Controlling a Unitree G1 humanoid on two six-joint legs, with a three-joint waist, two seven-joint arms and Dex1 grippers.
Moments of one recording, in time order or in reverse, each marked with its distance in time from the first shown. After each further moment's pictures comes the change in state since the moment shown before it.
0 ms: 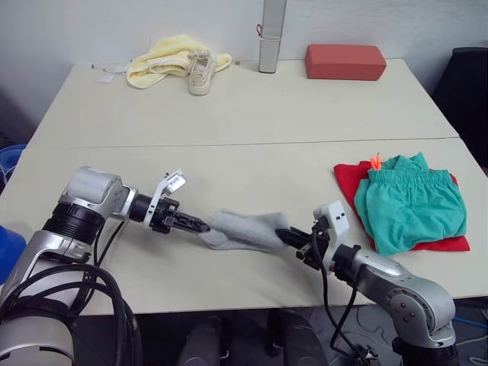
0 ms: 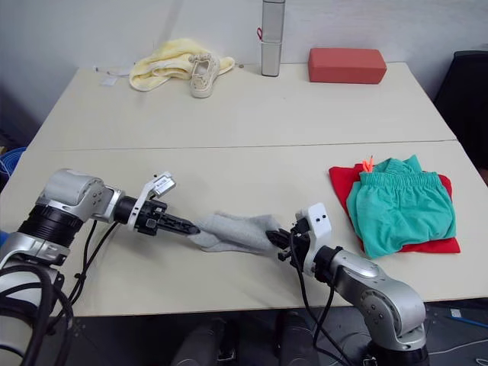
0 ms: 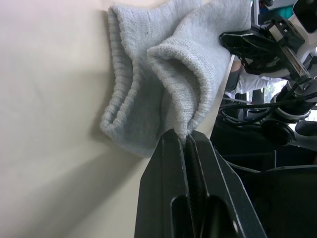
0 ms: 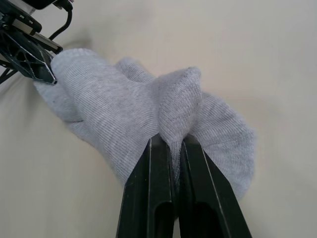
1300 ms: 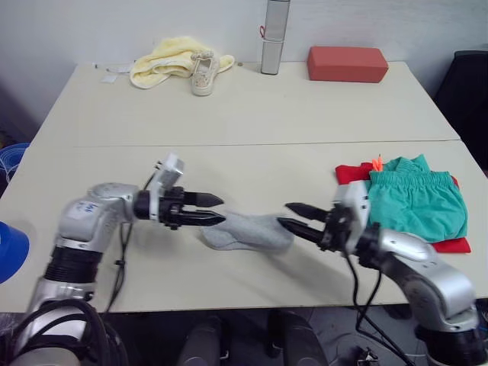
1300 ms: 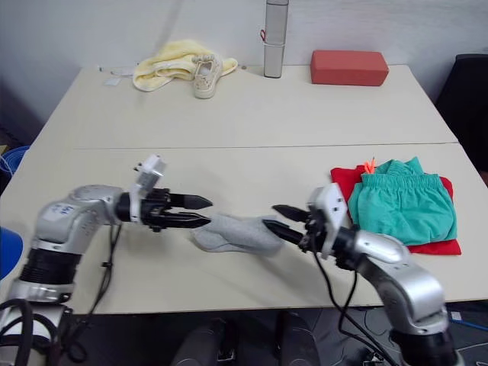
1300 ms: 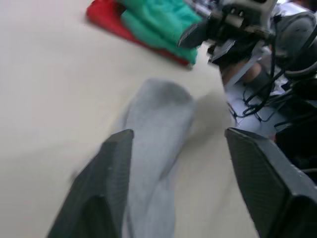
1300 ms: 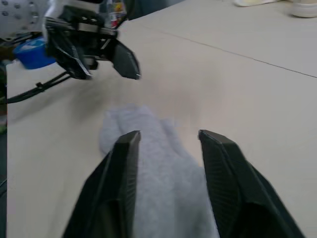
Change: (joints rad) left arm 0.328 -0.186 0.340 -0.382 0.068 -0.698 0.085; right arm -0.083 -0.171 0.101 0.100 -0.111 -0.416 0.347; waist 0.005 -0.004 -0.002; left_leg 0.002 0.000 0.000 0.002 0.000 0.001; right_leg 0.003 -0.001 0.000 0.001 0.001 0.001
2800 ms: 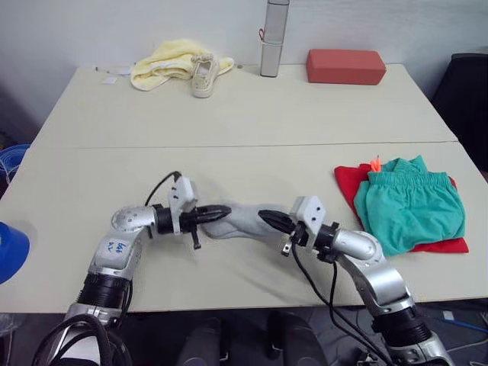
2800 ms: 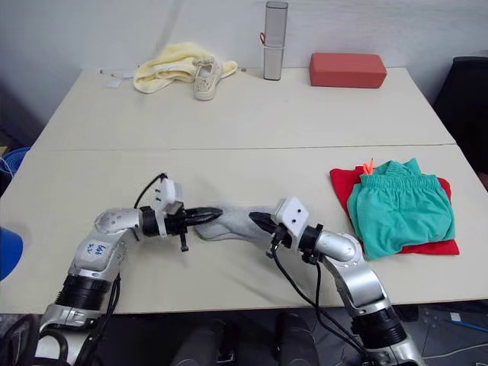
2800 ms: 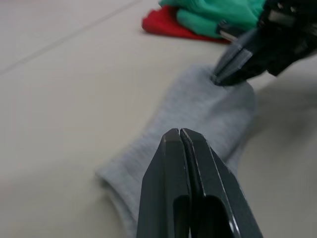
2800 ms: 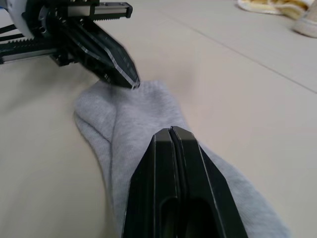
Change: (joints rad) left arm 0.186 -0.112 -0.037 0.075 0.247 -0.467 0.171; right arm -0.093 0.139 0.189 0.345 -0.371 -0.404 0.004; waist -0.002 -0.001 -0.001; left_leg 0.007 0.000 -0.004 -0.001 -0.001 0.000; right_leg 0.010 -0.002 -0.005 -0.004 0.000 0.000
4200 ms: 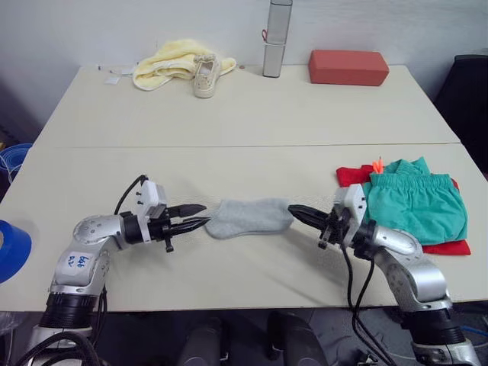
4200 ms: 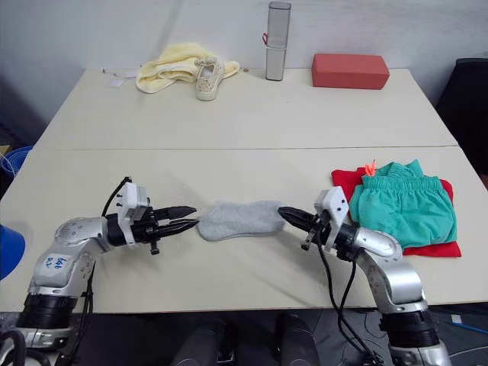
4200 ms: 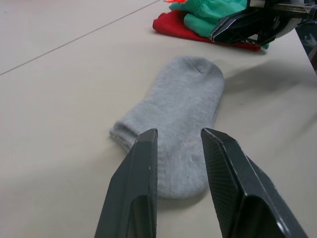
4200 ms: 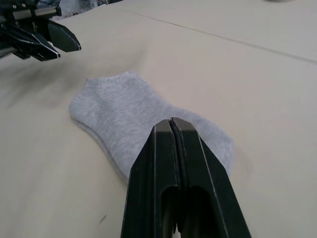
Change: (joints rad) left arm 0.095 0.100 0.161 -0.130 -0.159 0.053 -0.038; right arm 0.066 -0.116 -0.276 -0.031 0.365 0.236 0.120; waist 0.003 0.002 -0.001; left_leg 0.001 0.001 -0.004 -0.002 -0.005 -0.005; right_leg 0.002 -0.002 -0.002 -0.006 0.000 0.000
